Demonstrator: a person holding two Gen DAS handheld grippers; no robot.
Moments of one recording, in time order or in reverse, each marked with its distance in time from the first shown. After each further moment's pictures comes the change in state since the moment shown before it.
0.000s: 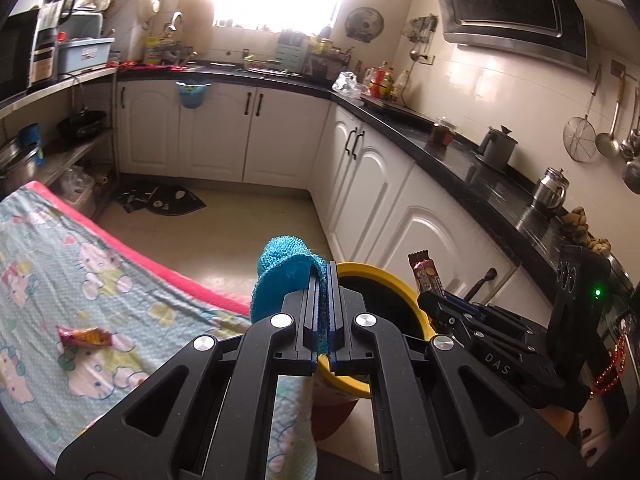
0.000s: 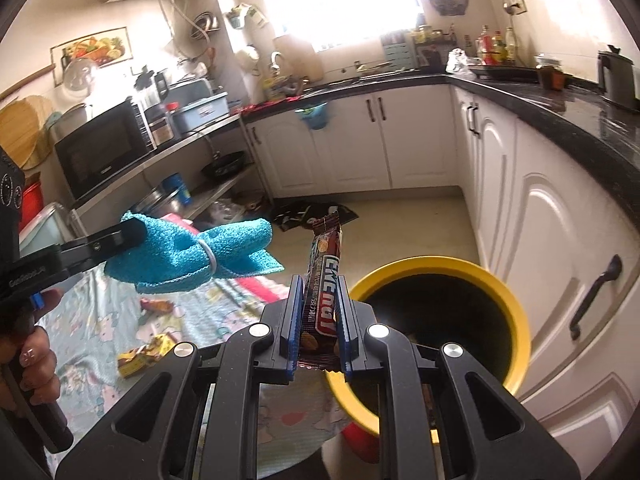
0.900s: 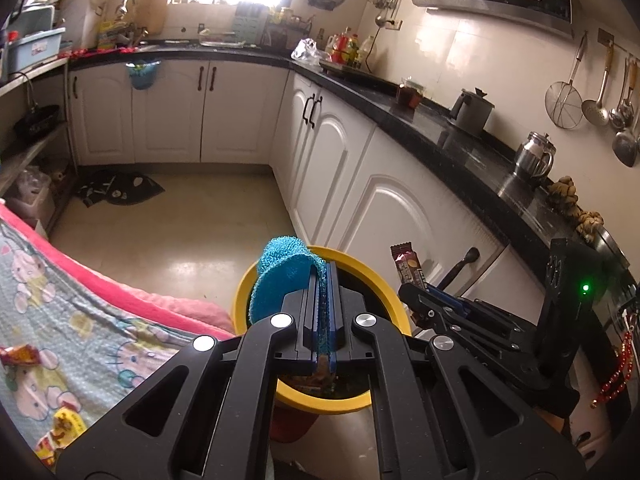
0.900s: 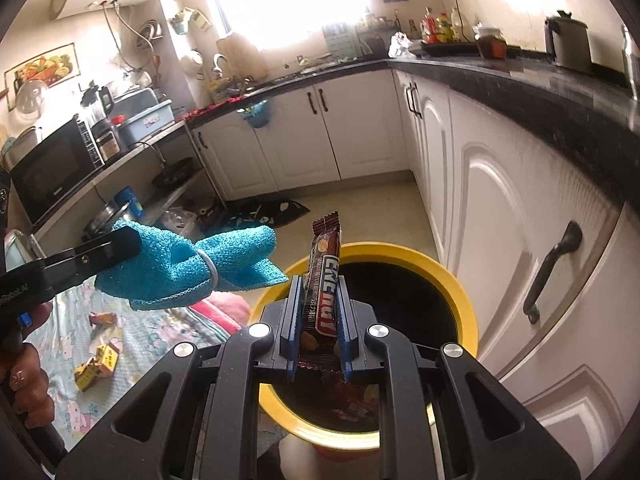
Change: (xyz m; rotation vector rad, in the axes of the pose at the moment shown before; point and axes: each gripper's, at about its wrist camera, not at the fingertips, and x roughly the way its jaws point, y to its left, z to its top) left arm 0.082 -0.053 -0.005 0.053 0.107 -0.106; right arm 0.016 -0.066 -0.014 0.108 0.025 -0.139
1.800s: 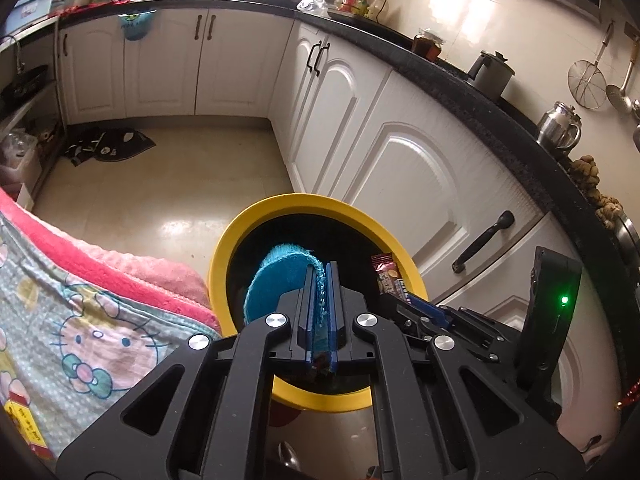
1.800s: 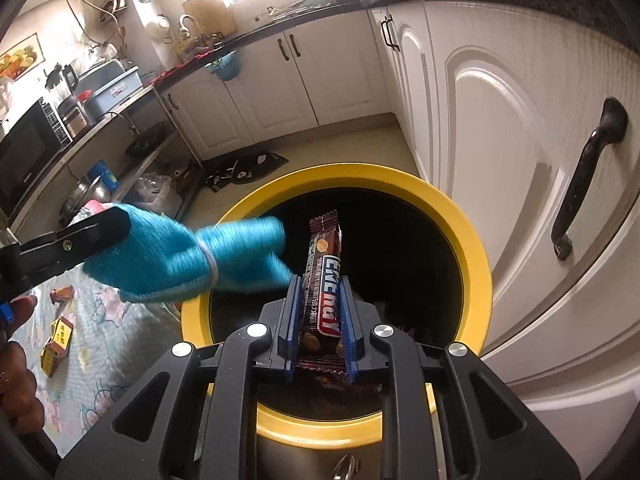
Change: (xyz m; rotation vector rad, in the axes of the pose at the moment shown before) left arm 0.071 0.011 -0.027 -0.047 0.144 -0.006; right arm 0.063 -0.034 -0.040 0.065 0.166 -0.044
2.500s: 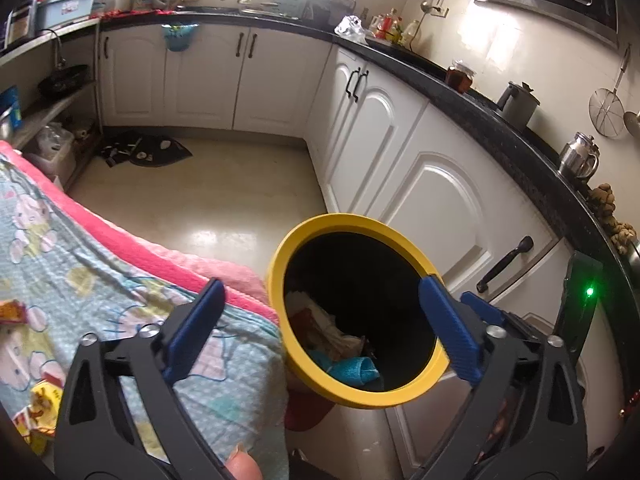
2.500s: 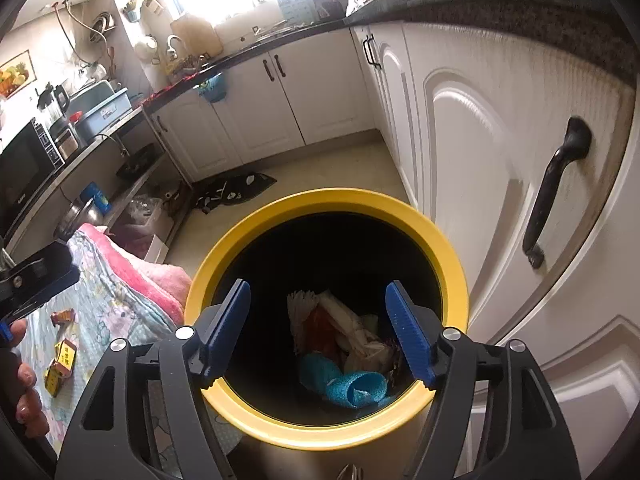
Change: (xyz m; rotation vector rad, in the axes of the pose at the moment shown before) left arm -0.042 0.028 -0.006 -0.065 -0.093 0.103; right arm -0.021 -0.004 0.008 0.039 -0.074 -0.039
